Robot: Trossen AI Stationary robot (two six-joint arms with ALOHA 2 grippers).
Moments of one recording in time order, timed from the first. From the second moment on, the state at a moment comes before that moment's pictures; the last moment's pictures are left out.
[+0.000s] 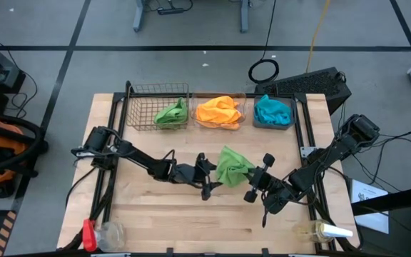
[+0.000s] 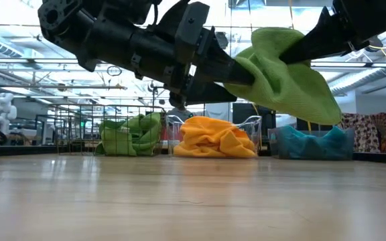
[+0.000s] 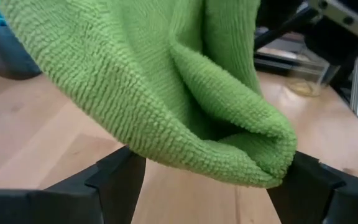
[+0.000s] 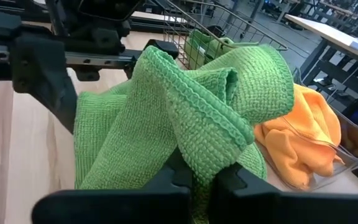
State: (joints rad) left arm -0.25 1.92 0.89 0.75 -0.30 -0.25; right arm 0.65 1.41 0.73 -0.14 1.09 0.54
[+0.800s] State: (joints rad) left arm -0.26 1.86 0.89 0.87 -0.26 -0.08; right arm 0.63 1.41 0.73 -0.15 1.10 0.58
